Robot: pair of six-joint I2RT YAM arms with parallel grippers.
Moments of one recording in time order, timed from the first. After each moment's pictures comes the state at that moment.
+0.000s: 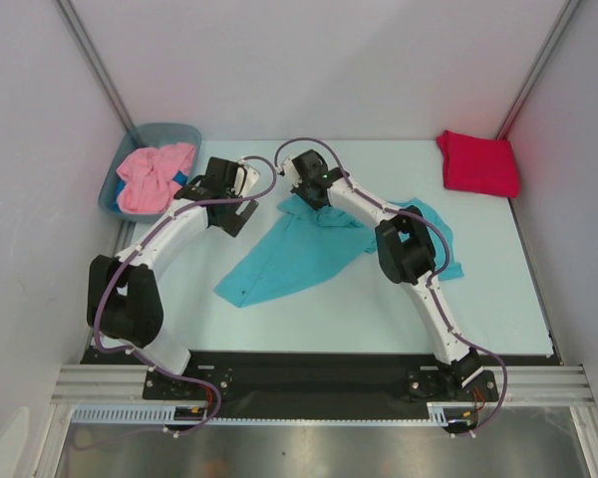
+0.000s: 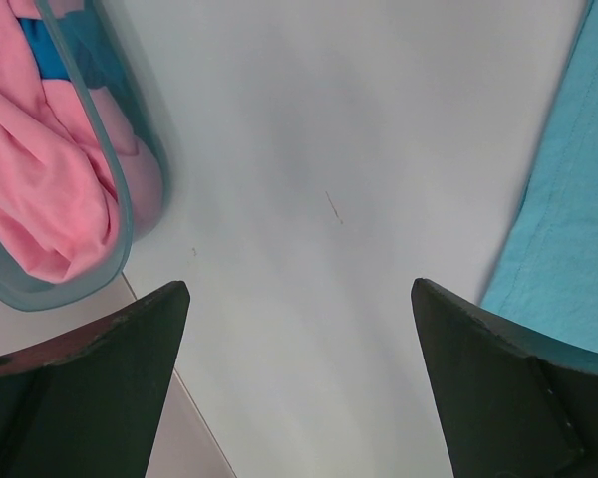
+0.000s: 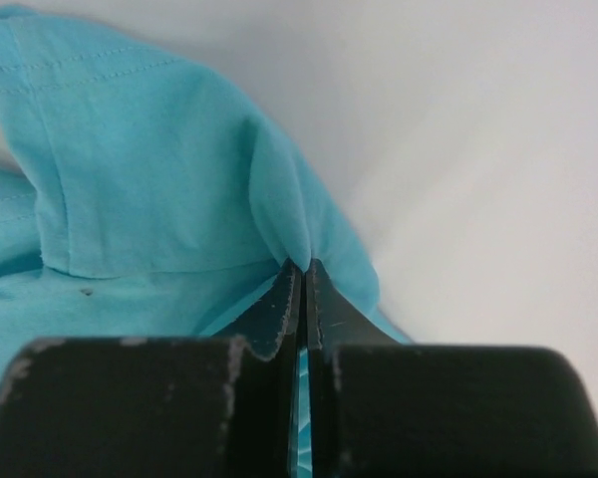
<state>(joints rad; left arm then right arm) -0.31 1.59 1.27 -0.61 -0.28 0.39 0.61 2.48 2.18 -0.59 0.19 -0.38</state>
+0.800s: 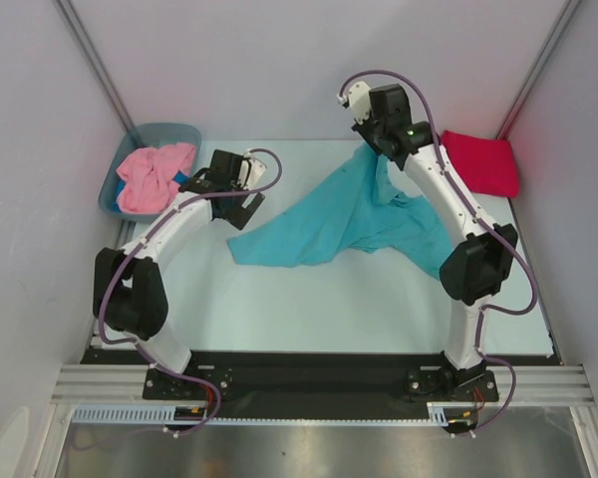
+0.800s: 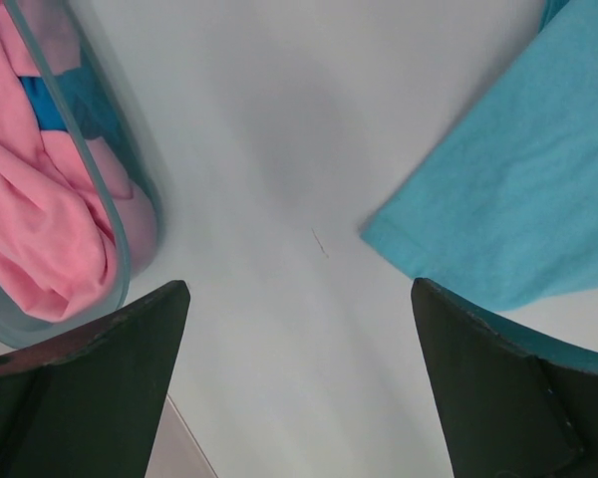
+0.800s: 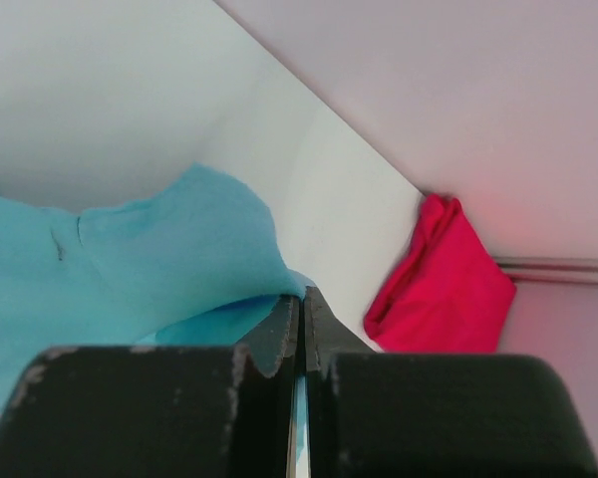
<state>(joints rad) -0.32 1.64 1.34 -0.61 -0.23 0.39 0.41 1.98 2.10 -0.68 0.23 -0.51</state>
